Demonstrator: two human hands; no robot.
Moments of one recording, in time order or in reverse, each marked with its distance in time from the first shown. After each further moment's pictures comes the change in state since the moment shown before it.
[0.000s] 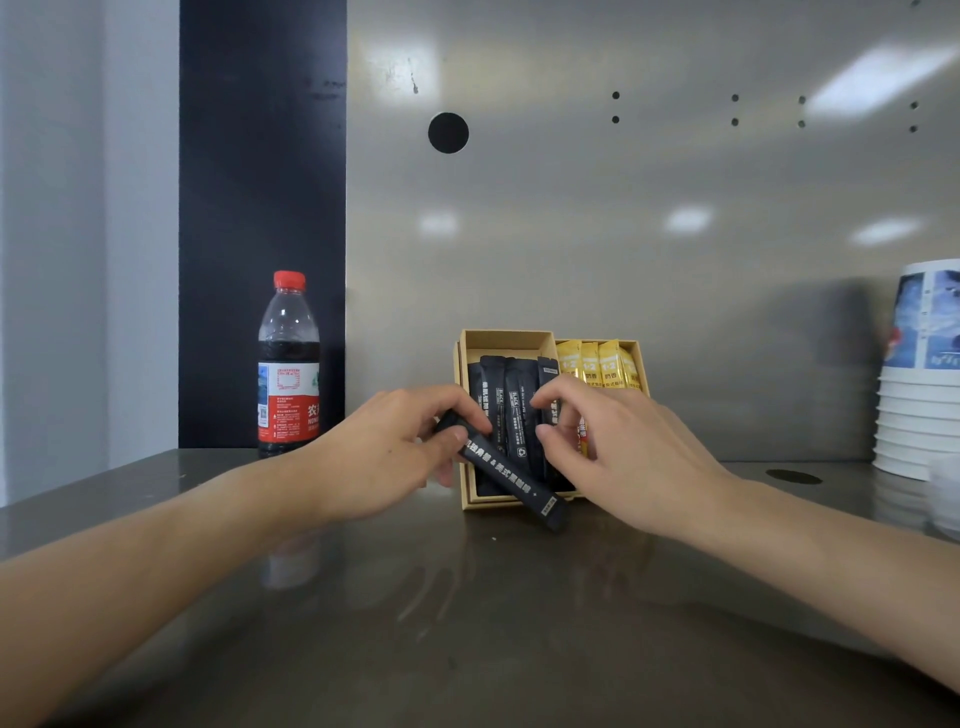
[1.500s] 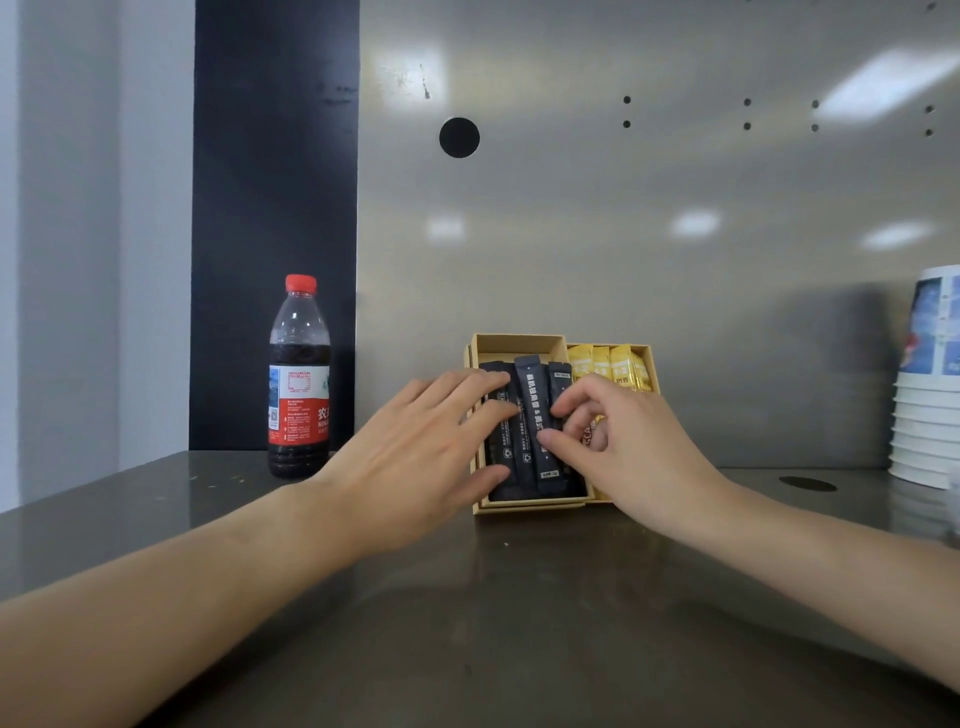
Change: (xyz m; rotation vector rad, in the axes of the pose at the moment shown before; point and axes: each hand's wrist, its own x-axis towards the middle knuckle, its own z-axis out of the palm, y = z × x) left_hand 0.000 -0.006 0.015 0.853 0.178 0.366; right_hand 0.009 0.004 0.017 0.289 0.093 0.189
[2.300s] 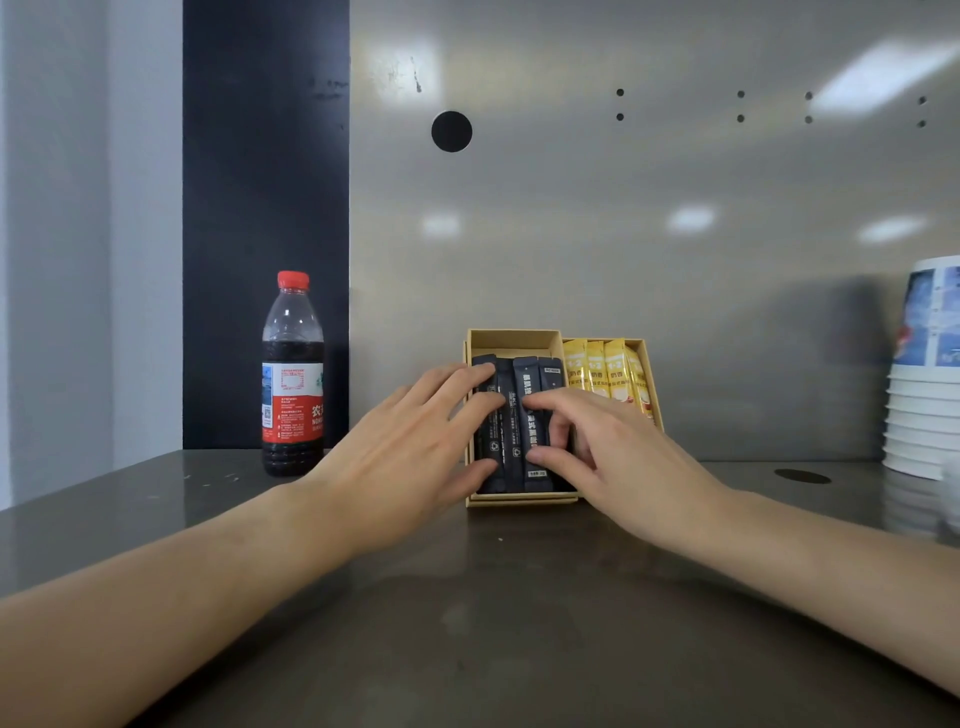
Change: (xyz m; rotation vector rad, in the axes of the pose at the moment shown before) left_hand 0.001 -0.003 0.008 -0.019 -0.013 -0.036; right_hand -0.007 0.003 -0.001 -0.179 -0.119 -0.233
